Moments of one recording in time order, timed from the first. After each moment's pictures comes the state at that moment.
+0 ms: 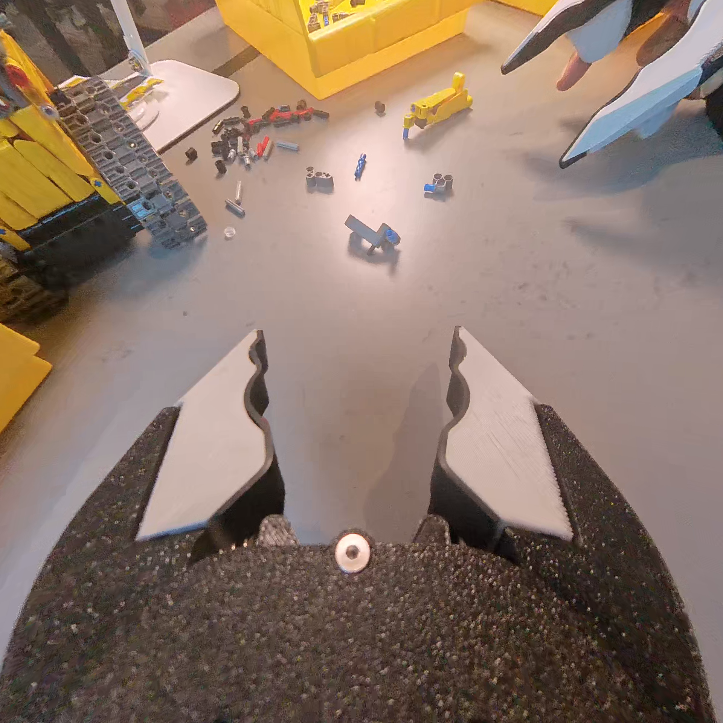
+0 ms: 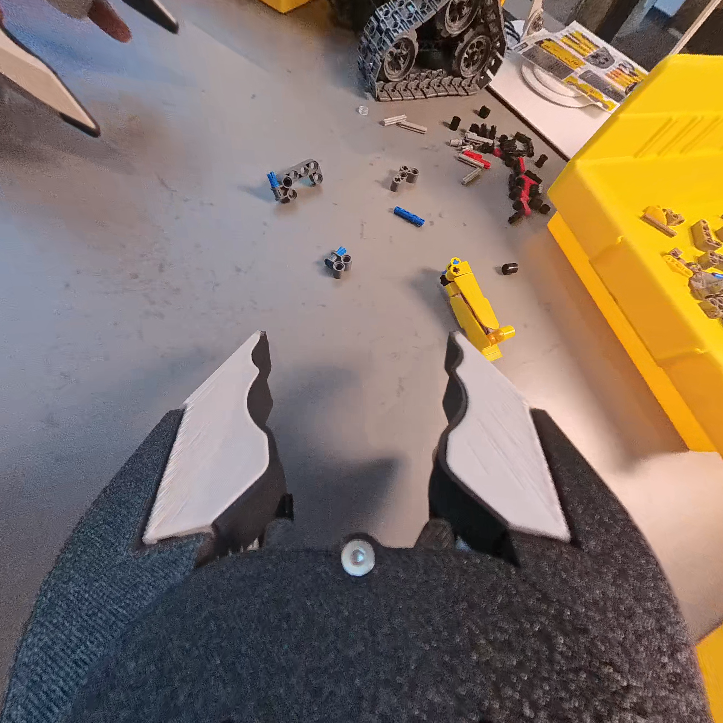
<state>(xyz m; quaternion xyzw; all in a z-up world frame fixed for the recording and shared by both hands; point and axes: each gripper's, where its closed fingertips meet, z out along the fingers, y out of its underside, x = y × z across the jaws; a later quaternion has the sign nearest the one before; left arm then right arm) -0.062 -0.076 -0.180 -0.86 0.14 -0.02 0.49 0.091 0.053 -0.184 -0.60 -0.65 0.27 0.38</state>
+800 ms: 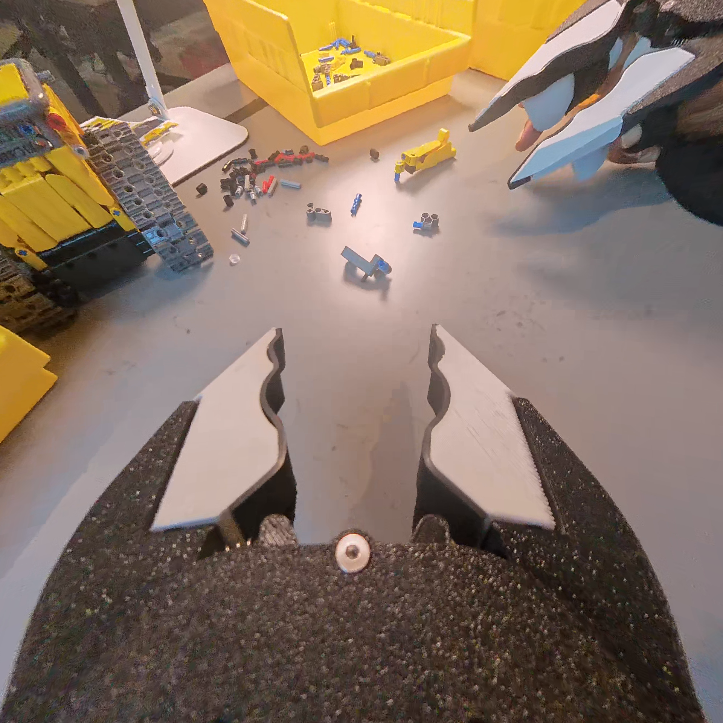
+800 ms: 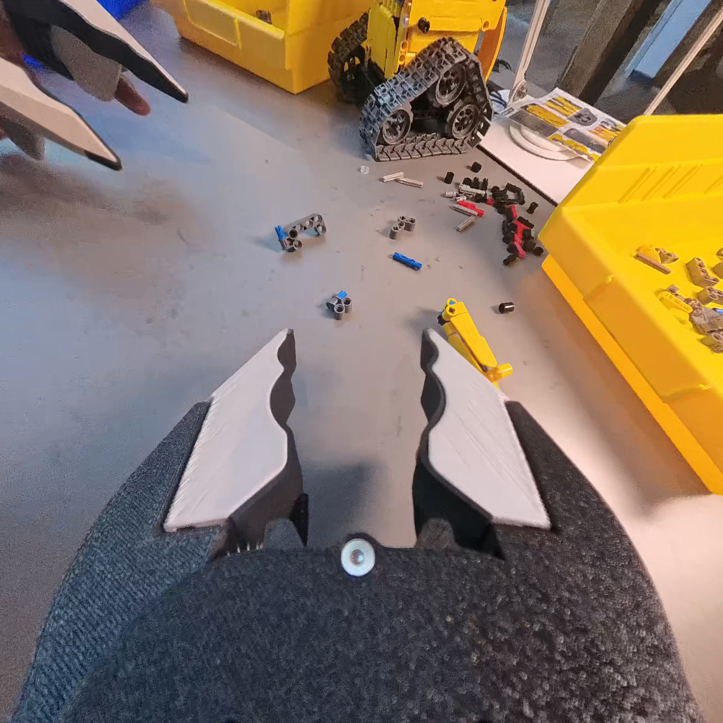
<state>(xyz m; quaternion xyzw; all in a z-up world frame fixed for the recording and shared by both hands) -0.054 -0.077 -0.165 -0.84 0.14 -0.03 0.52 0.075 0.052 -0.170 -0.58 -0.63 0.32 0.40</state>
